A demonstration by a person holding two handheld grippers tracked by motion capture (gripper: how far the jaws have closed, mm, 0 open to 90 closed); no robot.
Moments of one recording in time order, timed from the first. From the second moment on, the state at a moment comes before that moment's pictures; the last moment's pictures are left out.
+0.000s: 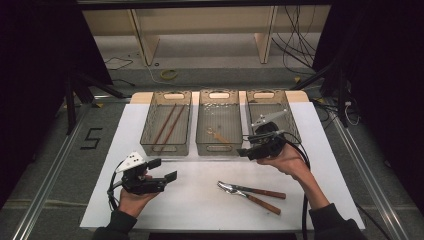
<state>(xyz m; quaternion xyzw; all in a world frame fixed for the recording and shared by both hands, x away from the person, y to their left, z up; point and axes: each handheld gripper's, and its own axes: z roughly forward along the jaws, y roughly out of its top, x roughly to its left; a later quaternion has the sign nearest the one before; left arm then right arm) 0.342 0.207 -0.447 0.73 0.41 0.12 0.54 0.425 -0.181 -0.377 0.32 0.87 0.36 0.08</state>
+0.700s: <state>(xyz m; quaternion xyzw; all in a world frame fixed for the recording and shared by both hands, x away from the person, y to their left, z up) 0.343 0.206 -0.448 0.73 0.41 0.12 0.53 0.405 -0.189 -0.386 0.30 0.89 0.34 0.06</state>
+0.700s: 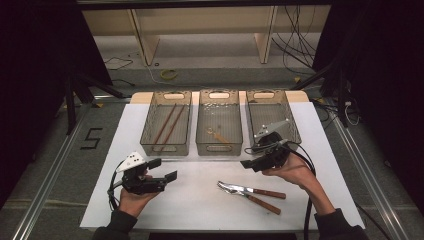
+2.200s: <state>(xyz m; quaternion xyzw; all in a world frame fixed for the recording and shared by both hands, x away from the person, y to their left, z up) 0.341 0.210 -0.447 0.73 0.41 0.12 0.54 0.382 -0.201 -0.427 0.27 0.94 0.22 0.03</state>
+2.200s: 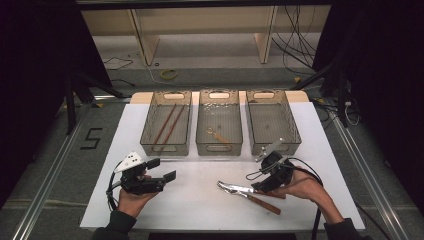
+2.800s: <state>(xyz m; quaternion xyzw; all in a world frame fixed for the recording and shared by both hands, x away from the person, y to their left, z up) 0.342 0.207 -0.447 0.73 0.40 0.12 0.54 0.374 -0.198 -0.443 0.23 0.96 0.16 0.03</state>
